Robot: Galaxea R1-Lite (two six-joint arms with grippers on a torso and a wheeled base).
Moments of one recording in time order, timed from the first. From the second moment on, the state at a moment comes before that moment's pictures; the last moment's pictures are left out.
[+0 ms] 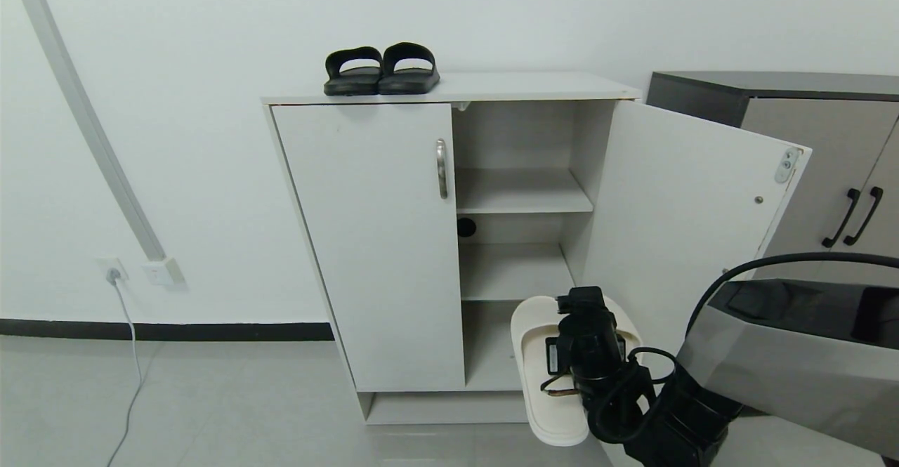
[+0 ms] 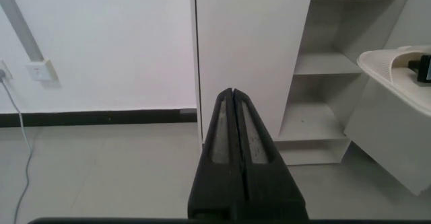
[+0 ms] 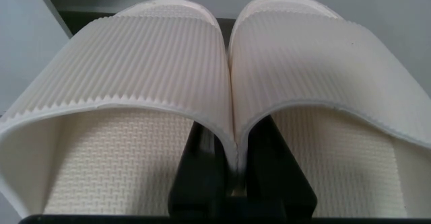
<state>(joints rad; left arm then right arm) 0.00 0.00 0.00 0.00 0.01 0.00 0.72 2.28 -0.82 -1.05 -0.71 0.24</state>
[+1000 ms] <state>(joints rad) 0.00 0.00 0.00 0.00 0.01 0.00 0.67 2.28 -0.81 -1.05 -0.68 0.24</state>
